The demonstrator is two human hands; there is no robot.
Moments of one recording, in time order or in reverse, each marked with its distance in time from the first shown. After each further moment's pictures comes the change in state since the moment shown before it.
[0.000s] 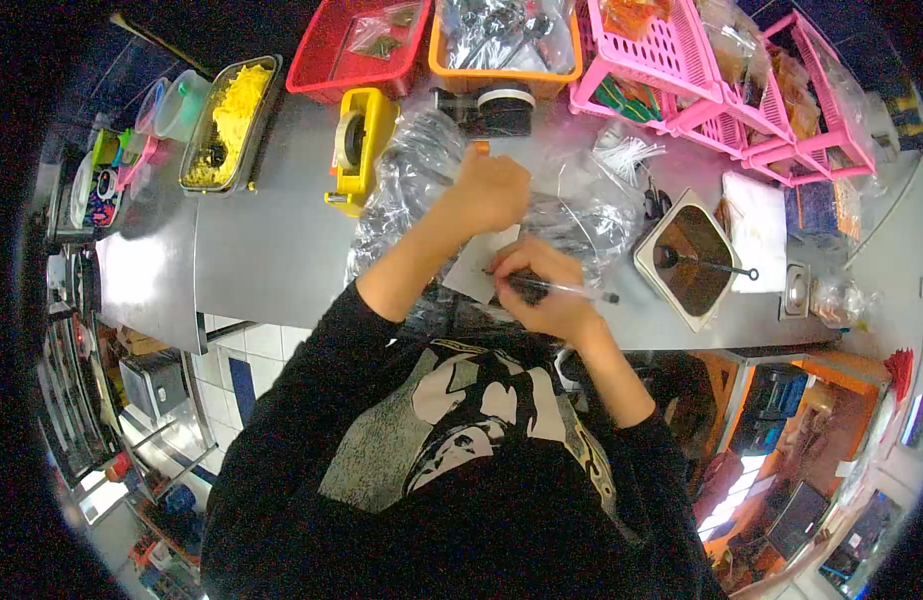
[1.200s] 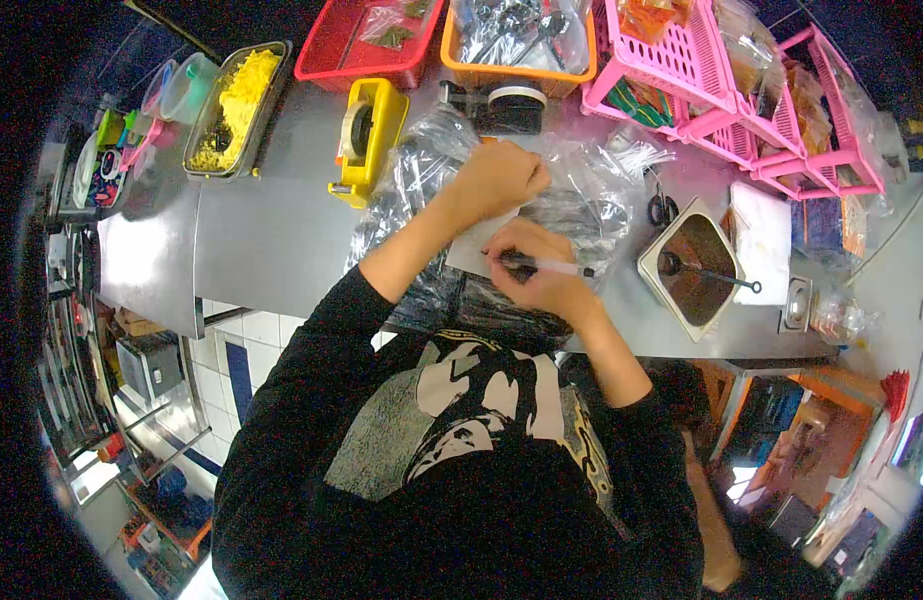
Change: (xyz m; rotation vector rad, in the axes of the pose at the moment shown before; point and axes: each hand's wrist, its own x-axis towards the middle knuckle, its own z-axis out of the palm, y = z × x) left_hand 0.015 -0.016 0.024 -0.293 0.456 0.087; right_hand 0.021 0.023 0.005 -0.102 -0.044 -0.084
